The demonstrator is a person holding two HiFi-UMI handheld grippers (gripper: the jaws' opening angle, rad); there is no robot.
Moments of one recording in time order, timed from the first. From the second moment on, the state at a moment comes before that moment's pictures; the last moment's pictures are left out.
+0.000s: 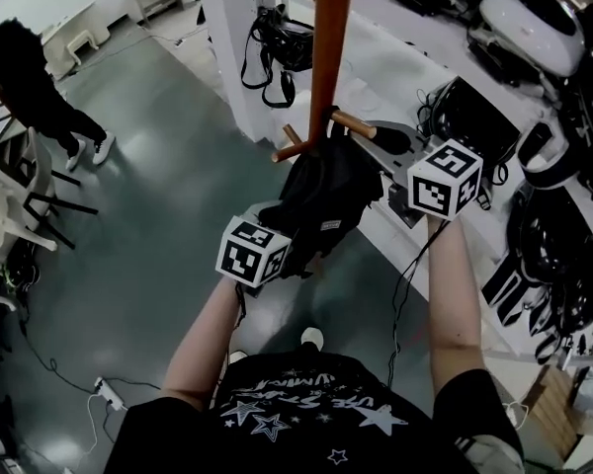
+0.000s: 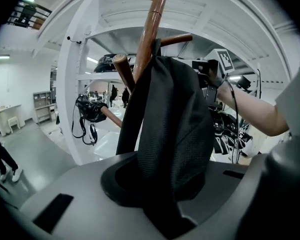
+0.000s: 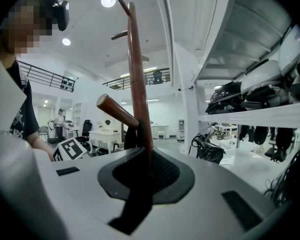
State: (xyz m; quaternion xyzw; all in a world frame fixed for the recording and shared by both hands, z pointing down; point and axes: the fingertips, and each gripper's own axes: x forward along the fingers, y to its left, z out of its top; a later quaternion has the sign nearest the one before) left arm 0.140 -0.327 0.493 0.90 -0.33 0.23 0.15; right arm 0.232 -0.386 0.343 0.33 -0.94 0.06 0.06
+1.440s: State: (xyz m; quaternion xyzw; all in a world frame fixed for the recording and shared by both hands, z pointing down) left arm 0.014 -0.188 0.465 0.97 -0.15 0.20 0.05; right arm 0.142 -0.150 0.376 0.64 -0.77 0.08 0.02
